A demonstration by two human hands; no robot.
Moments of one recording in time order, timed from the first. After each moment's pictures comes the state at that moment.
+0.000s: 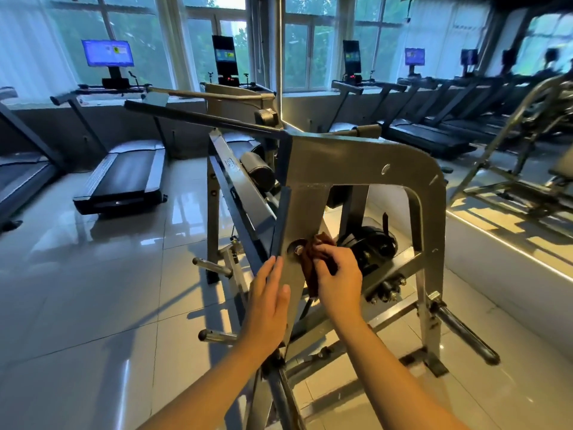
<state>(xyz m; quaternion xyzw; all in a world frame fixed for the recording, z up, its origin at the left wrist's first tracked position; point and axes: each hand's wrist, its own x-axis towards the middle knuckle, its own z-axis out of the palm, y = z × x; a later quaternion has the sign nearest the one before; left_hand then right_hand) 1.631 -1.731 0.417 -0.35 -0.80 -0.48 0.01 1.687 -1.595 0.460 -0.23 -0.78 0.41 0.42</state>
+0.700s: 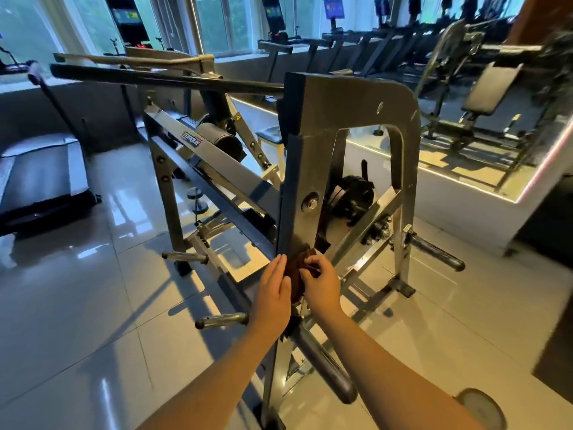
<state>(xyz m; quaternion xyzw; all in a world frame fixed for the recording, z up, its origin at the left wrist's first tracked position) 1.585 -1.781 0.351 -0.41 -0.79 -0.45 -0.13 1.654 -1.684 0.354 -0.41 -0.66 0.52 0.36</state>
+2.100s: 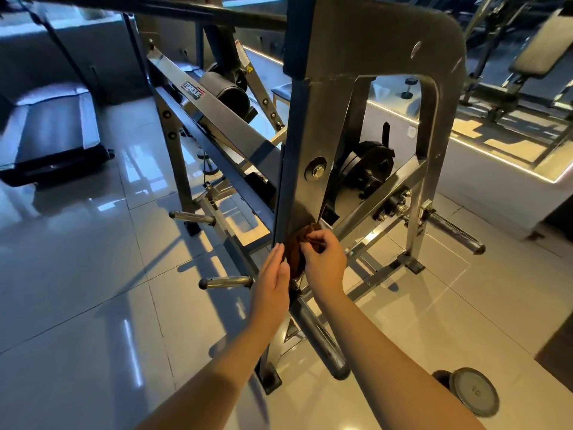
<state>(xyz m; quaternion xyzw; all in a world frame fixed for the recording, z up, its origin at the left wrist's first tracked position) 1.603 -1.782 0.314 -0.28 -0.75 -0.55 -0.22 1.650 -1.676 0.338 -0.39 -0.65 0.53 0.38</state>
